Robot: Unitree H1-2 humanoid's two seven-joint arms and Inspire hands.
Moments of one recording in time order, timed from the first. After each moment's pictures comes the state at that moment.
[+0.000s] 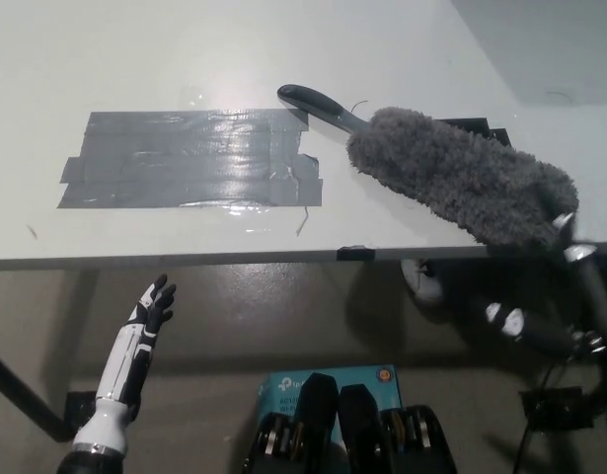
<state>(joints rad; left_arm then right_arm) -0.15 0.17 -0.01 0.34 0.09 -0.35 -0.02 -0.16 -0.24 0.03 -0.33 -0.25 -0.02 0.01</state>
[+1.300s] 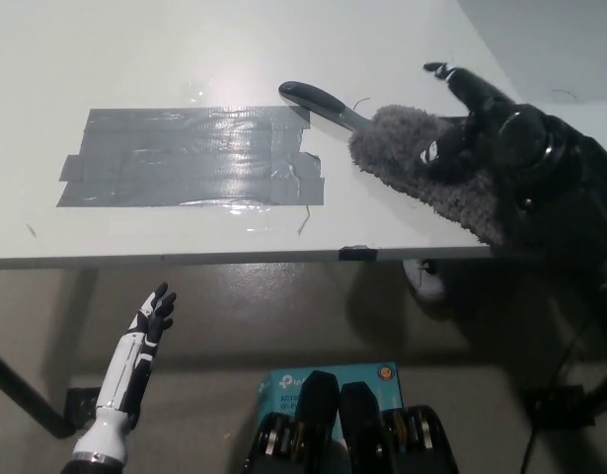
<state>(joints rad) -0.14 0.17 -0.01 0.35 0.10 -0.37 -0.02 -1.04 -0.27 0.36 0.70 -0.42 0.39 0.28</state>
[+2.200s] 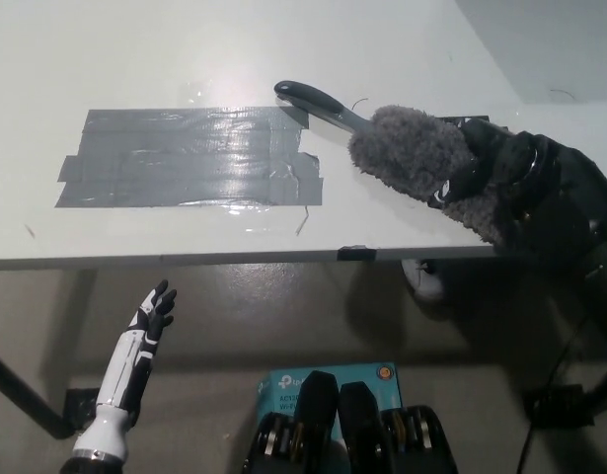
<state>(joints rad) -0.14 0.17 -0.01 0.35 0.10 -0.37 -0.02 -1.09 -0.26 0.44 0.99 -0.48 0.40 0.29</state>
